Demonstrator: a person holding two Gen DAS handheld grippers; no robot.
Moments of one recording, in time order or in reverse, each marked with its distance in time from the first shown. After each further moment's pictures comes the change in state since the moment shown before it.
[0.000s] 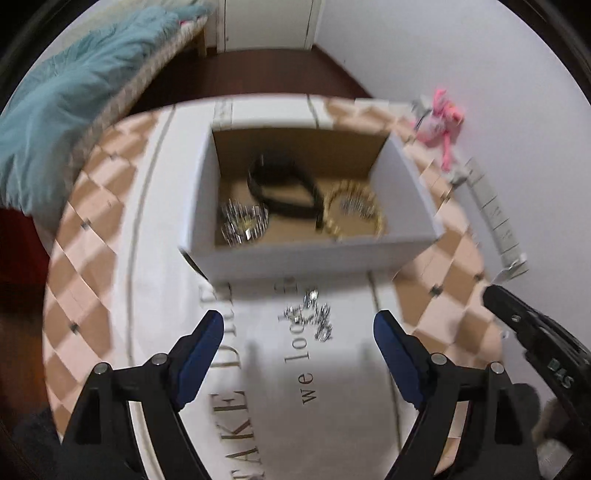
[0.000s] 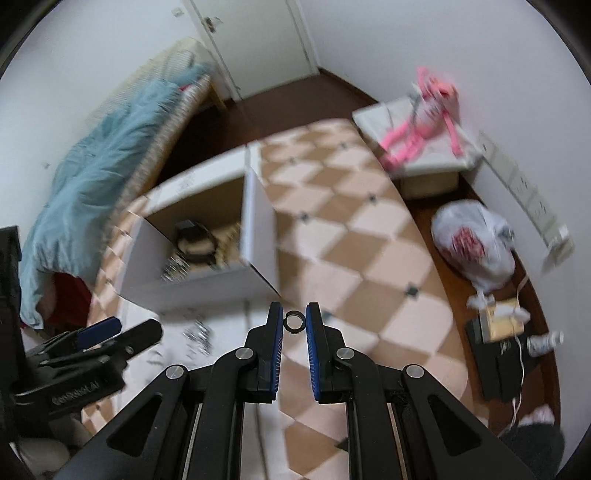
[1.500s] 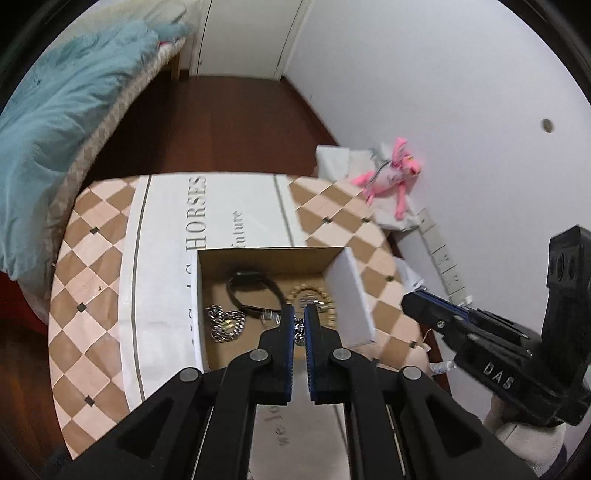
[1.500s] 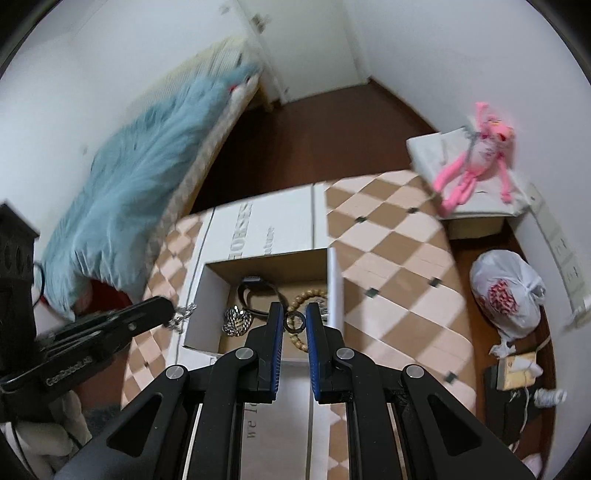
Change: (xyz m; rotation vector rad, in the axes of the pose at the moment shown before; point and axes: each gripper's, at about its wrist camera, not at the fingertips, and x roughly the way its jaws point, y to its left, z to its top) left arm -0.060 0.022 0.092 -0.011 -0.091 -0.204; right arm -0.007 0.077 0.103 -0.173 0.031 0.151
